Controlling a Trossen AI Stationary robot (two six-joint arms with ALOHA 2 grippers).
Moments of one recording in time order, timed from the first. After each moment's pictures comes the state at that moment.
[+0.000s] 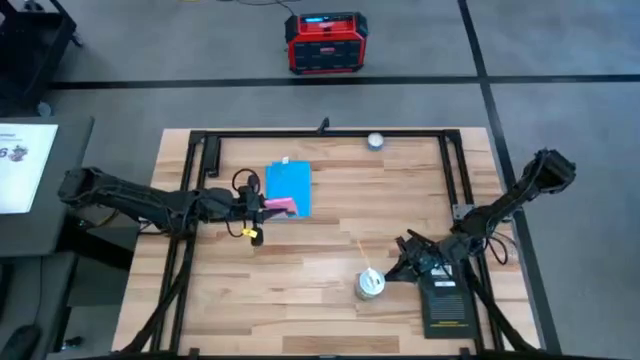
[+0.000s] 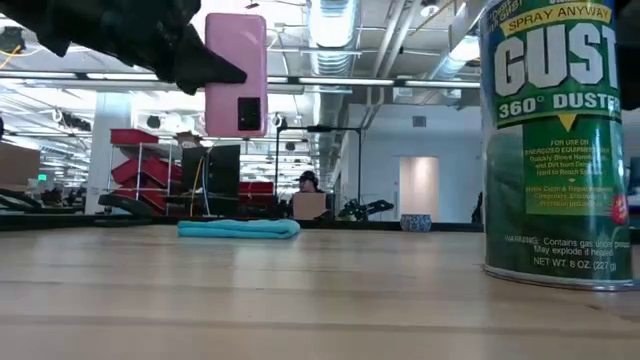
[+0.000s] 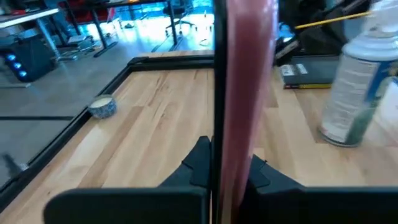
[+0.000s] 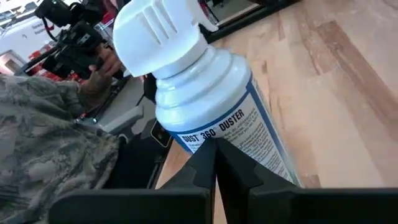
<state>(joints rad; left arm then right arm) -0.05 0.96 0.44 0.29 -0.26 0.04 0.59 1.18 0.22 0.77 0.20 0.59</state>
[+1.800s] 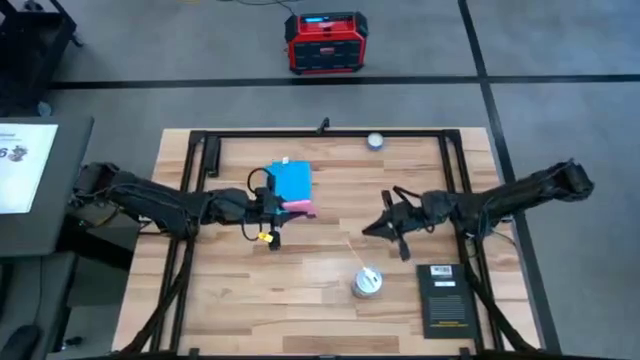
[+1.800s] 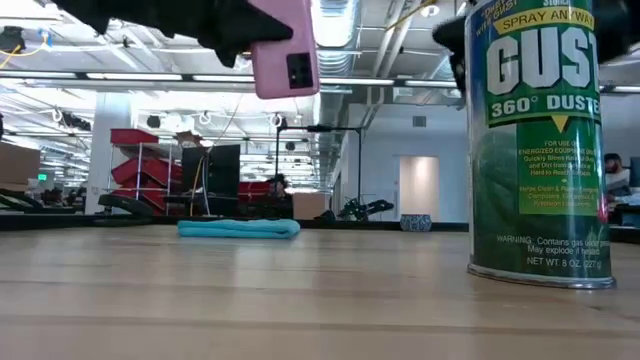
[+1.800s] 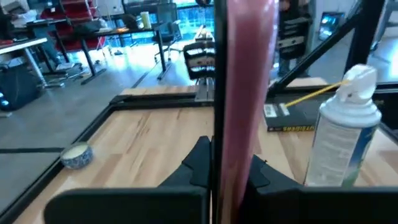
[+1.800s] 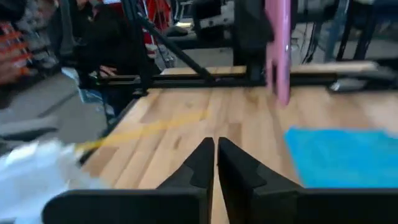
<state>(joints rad) -0.12 1.18 0.63 0.40 -0.24 0.07 0.11 1.06 0.52 0.37 -0.07 0.02</state>
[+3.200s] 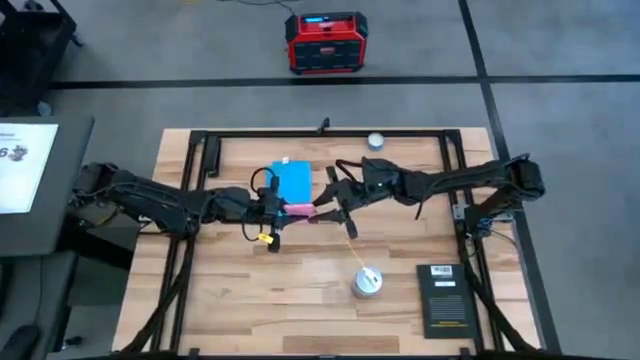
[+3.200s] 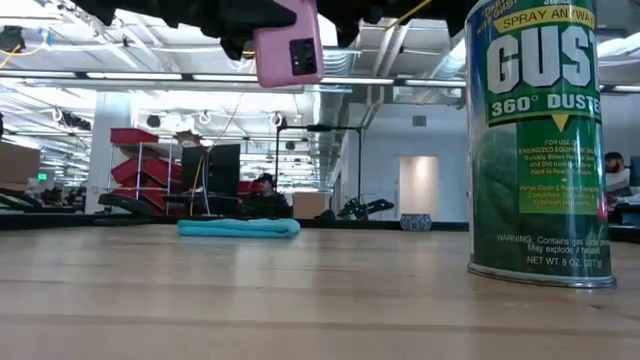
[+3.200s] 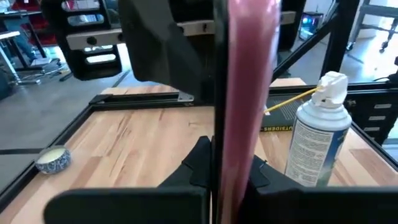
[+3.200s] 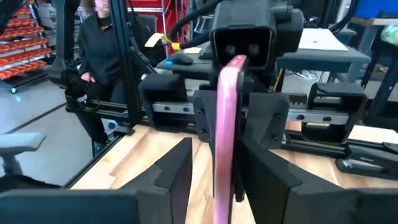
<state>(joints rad) -0.12 1.18 0.67 0.35 -0.19 0.04 -0.06 1.56 1.06 0.40 -0.32 -0.07</state>
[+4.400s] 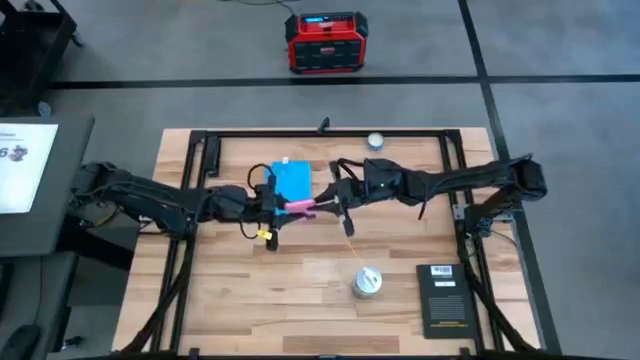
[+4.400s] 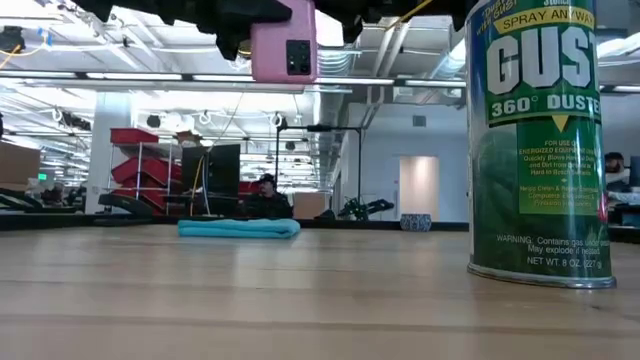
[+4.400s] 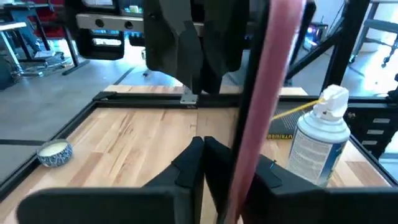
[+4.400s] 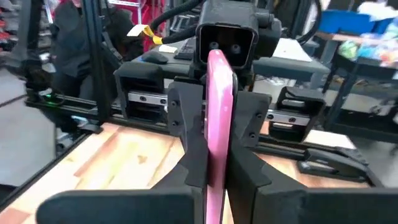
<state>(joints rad) -0.14 1.14 0.67 0.33 -0.21 -0.01 -0.07 1.52 1.06 0.38 -0.18 -0.16</state>
